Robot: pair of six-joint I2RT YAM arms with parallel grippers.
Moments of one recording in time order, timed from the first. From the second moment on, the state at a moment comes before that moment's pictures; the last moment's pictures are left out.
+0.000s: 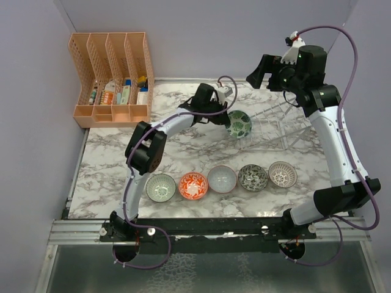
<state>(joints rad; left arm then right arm) -0.59 2.29 1.84 -0.13 0.54 -0.17 0.19 1.50 1.77 -0.63 -0.22 0.27</state>
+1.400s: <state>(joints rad) -0.32 2.00 1.62 -0.90 0.28 -0.18 0.19 1.46 1.70 -0.64 -0.26 0.28</state>
